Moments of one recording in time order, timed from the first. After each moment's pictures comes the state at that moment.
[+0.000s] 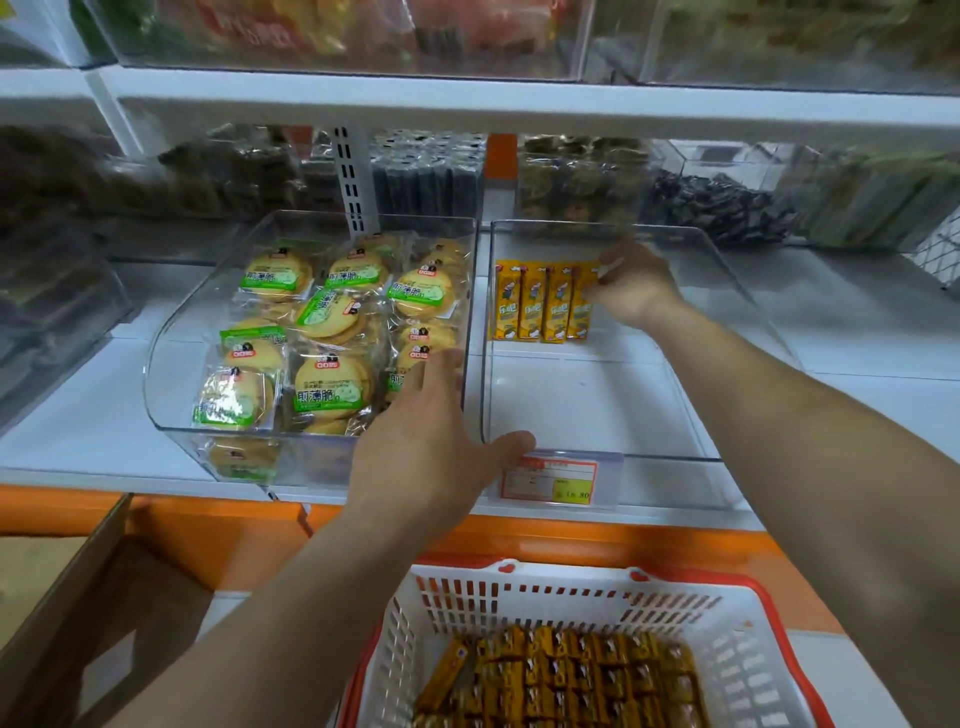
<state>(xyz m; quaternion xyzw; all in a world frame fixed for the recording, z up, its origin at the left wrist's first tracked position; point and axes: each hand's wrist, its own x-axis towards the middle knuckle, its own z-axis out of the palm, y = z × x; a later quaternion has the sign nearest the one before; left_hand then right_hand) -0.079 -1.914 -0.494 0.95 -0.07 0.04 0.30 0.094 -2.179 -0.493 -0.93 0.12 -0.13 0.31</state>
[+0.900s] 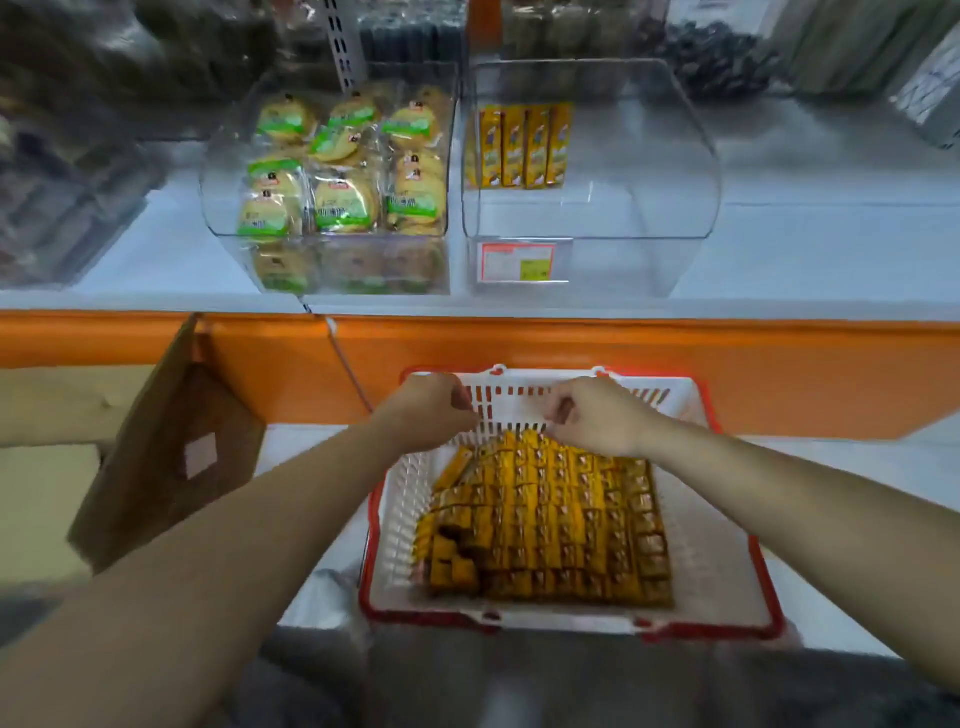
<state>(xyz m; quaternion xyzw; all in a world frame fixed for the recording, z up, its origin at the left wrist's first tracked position) -0.176 -1.884 -0.598 0.94 -0.12 -0.24 0.21 -0.217 -2.122 -0.616 -0.95 -0.07 0.16 0.26</state>
